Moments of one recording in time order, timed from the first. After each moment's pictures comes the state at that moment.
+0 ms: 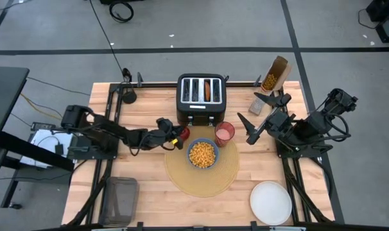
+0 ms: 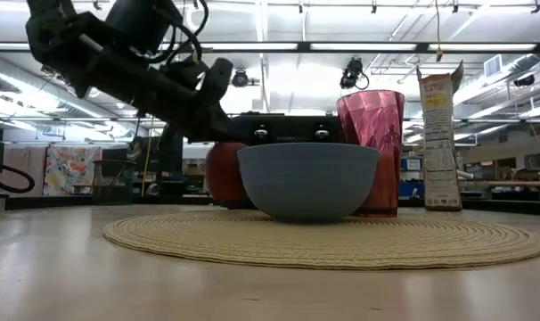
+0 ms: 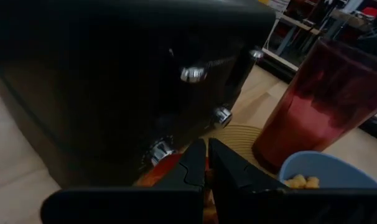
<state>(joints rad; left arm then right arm) -0.10 1.60 0.52 0.73 -0.66 -0.60 0.64 1.13 1.12 0.52 1.31 -0.77</state>
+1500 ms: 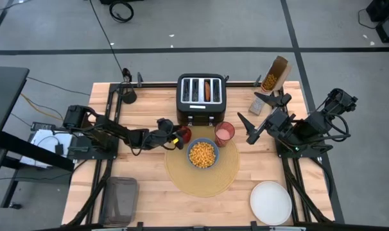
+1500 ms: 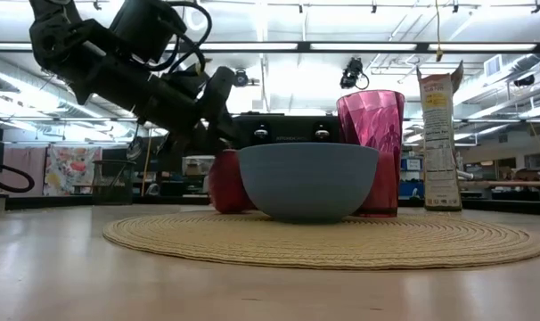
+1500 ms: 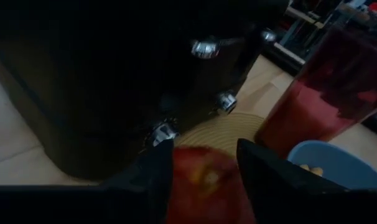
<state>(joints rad) -0.09 1.62 0.52 0.70 -0.63 -0.67 0.64 1.13 1.12 0.52 1.32 -0.77</state>
